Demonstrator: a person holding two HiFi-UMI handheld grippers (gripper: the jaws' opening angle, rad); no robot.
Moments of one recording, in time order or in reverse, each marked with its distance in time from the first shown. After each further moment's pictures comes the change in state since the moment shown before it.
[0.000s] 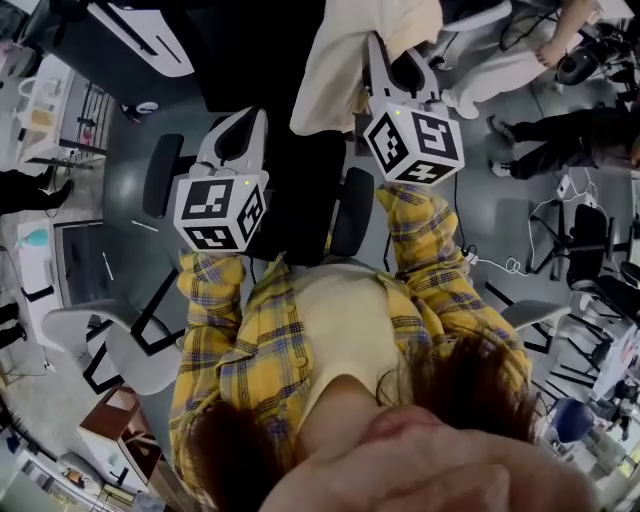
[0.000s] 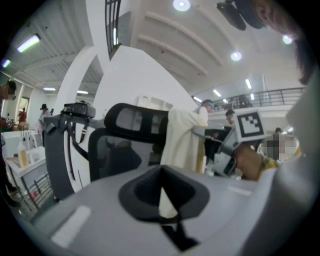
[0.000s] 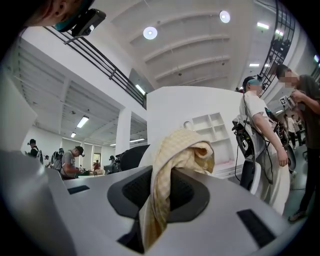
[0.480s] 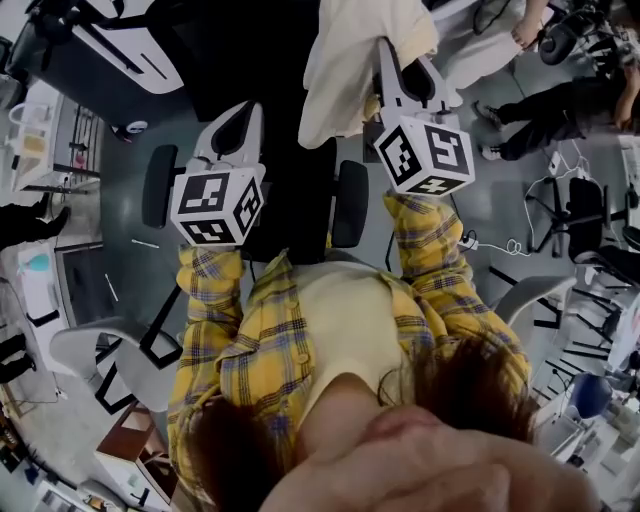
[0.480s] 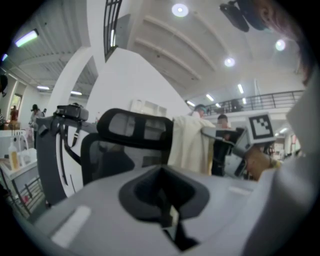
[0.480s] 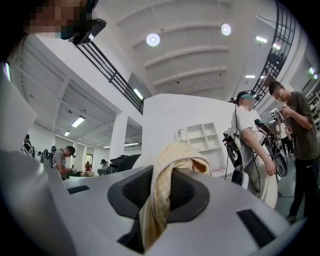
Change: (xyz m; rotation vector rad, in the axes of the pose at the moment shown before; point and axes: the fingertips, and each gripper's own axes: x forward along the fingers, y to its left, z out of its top) left arm -0.009 -0.017 0.018 0.014 -0.046 -0.076; right arm -0.056 -0.006 0.037 -0.039 -0.068 -0.075
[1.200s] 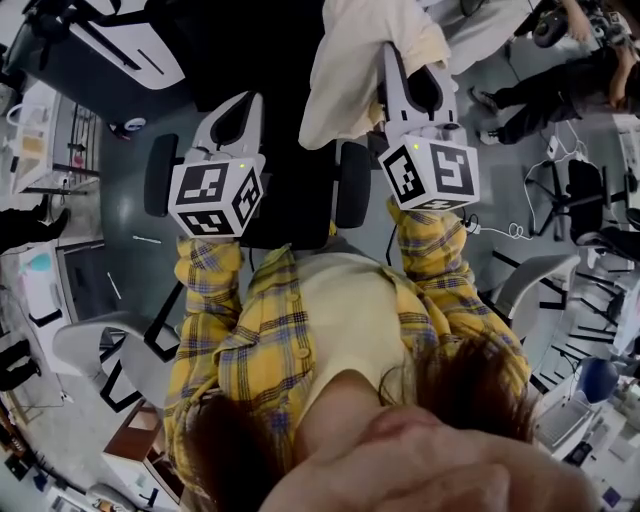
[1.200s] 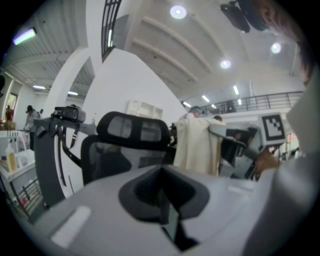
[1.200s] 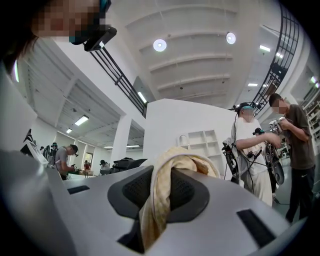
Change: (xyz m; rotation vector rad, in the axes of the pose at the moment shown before) left arm -0.028 -0.009 0.000 0.014 -0.011 -0.048; right arm -0.057 0.033 0.021 -0.060 -0.049 -0.006
